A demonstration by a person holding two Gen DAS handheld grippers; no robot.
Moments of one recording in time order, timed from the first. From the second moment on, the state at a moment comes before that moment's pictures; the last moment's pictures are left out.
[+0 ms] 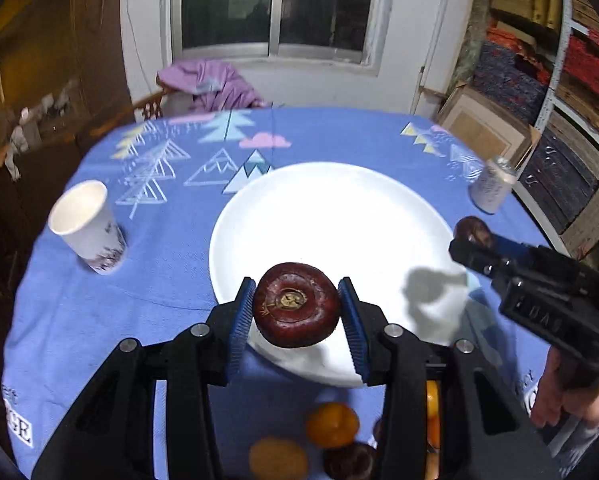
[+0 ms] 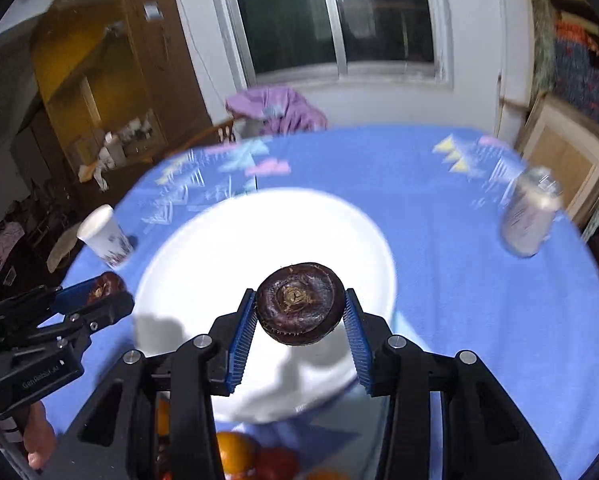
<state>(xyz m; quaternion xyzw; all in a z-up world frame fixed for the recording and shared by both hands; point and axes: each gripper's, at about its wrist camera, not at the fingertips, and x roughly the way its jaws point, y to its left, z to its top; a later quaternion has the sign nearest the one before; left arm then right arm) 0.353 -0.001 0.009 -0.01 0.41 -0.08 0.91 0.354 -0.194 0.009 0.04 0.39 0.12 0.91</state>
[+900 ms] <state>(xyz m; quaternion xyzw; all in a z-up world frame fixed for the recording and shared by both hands) 0.359 0.014 -0.010 0.00 0.41 -0.06 0.91 0.341 -0.184 0.014 0.01 0.37 0.12 0.92</state>
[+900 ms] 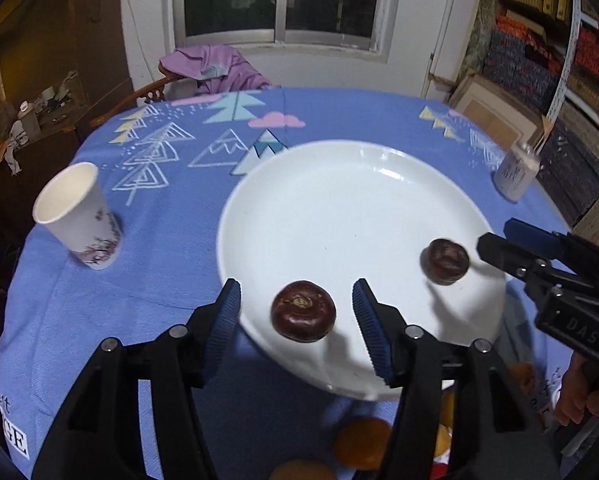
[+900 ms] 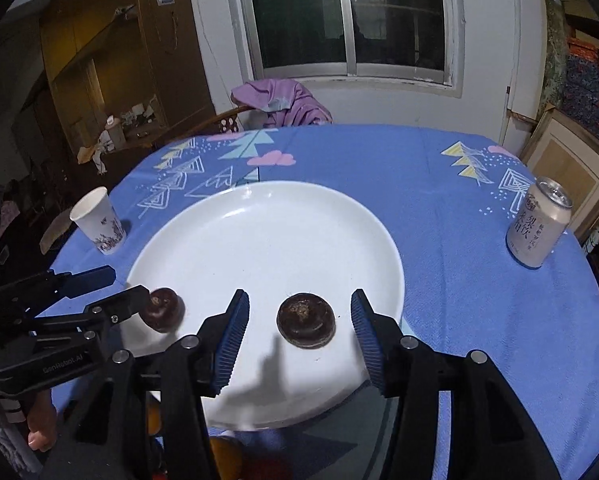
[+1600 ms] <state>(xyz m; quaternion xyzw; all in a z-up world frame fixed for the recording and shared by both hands) 0.185 0.079 -0.038 -0.04 0.38 -0.04 0.92 0.156 -0.274 -0.013 0.13 0.32 0.13 0.93</state>
